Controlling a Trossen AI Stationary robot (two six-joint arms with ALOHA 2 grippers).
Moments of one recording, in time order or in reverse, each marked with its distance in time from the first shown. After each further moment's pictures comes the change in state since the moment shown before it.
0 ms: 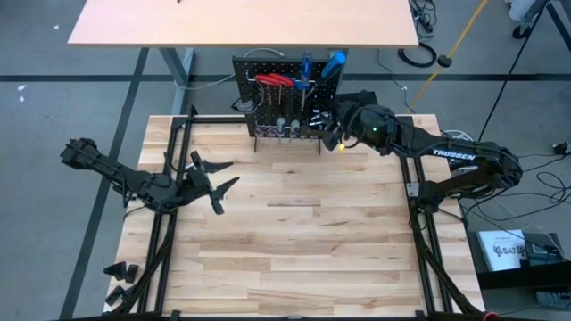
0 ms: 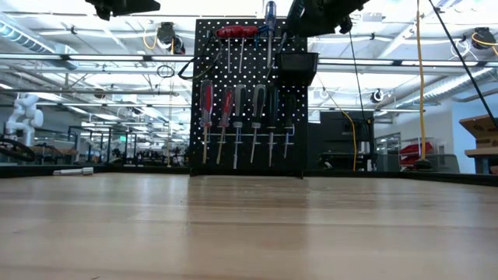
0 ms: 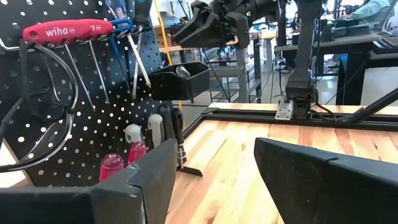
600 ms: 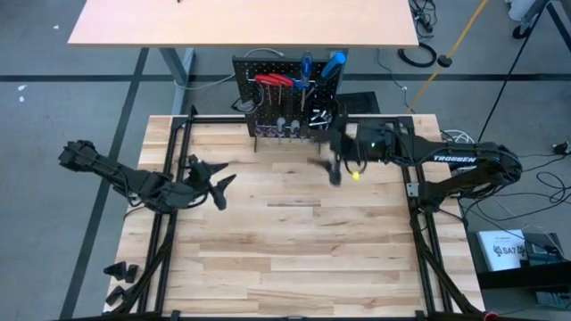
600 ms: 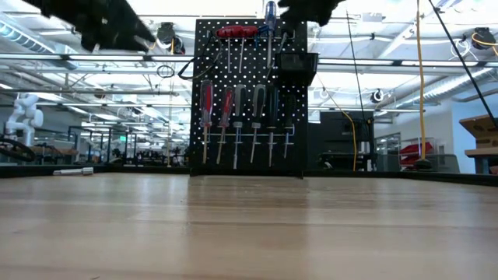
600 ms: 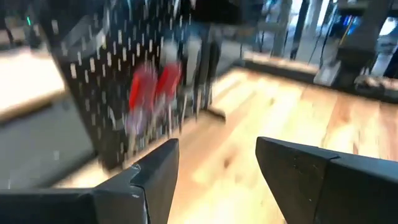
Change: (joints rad) left arm 0.035 -0.001 0.001 -0.366 -0.095 -0.450; right arm 0.121 0.000 0.000 -0.034 -0.381 -0.044
